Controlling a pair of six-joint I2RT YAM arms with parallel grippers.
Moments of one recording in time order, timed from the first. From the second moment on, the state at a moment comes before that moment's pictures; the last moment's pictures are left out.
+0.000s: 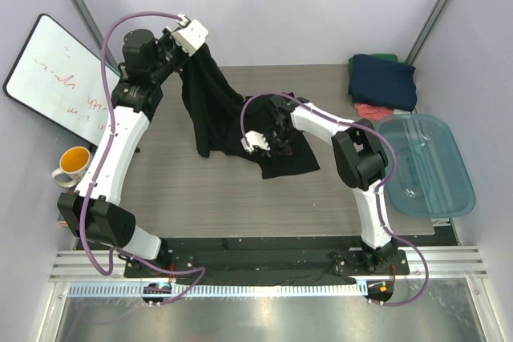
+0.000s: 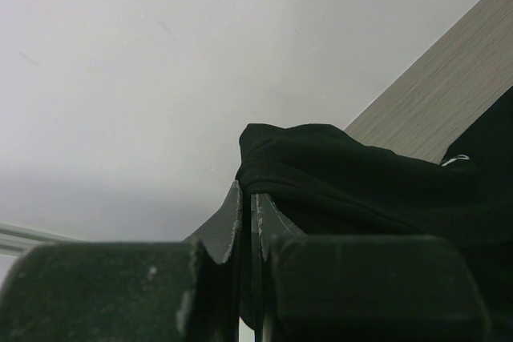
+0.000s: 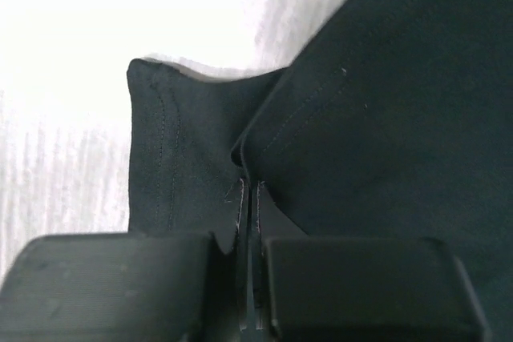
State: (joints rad) left arm -0.20 1.50 1.64 -0.22 0.19 0.70; right arm 0.57 2.17 1.68 -0.96 -0.49 -1.32
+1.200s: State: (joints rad) left arm -0.12 1.66 1.84 -0.48 0.38 1.14; right arm 0.14 2.00 2.21 0.16 0.26 -1.12
